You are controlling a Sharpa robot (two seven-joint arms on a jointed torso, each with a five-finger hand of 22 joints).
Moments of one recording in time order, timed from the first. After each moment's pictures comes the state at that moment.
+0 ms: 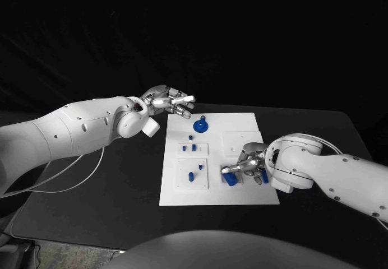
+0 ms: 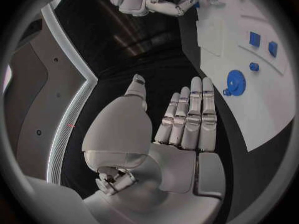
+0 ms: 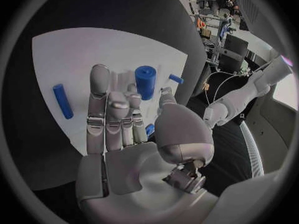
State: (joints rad) left arm 1.21 -0.71 -0.10 1.11 -0.31 0.08 0.29; left_hand 1.22 -0.10 -0.07 0.14 0.05 0.92 0.14 0.07 0.07 1.06 0.14 0.06 0.06 1.24 0.10 0.07 0.14 0.06 1.13 0.08 0.10 0.09; right arm 1.01 -0.74 0.07 1.63 -1.16 0.13 -0.68; right_hand 1.02 0.01 -0.20 0.12 0.05 1.19 0.03 0.07 0.34 1.32 -0.04 0.83 1.16 1.45 -0.10 0.98 1.07 0.07 1.47 -0.12 0.43 0.94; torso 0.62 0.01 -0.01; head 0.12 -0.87
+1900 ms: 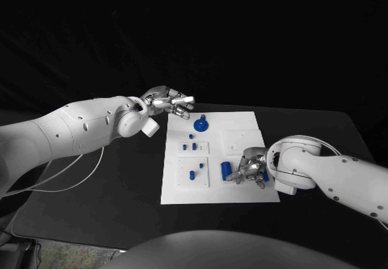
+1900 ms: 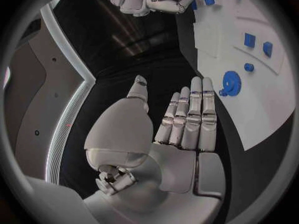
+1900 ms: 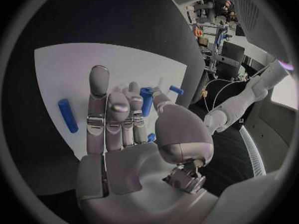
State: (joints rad) left arm 1.21 -0.70 -0.10 1.09 -0.32 0.10 0.27; left_hand 1.21 -0.04 -0.09 0.08 0.05 0.93 0.15 0.07 0.07 1.06 0.14 0.06 0.06 1.24 0.10 0.07 0.15 0.06 1.13 0.08 0.10 0.09; right arm 0.99 -0.74 0.08 1.59 -1.16 0.23 -0.64; right_hand 0.98 0.08 0.14 -0.02 0.05 1.23 0.02 0.07 0.32 1.35 -0.06 0.85 1.20 1.46 -0.10 1.00 1.09 0.07 1.46 -0.12 0.46 0.97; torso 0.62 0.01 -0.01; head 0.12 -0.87
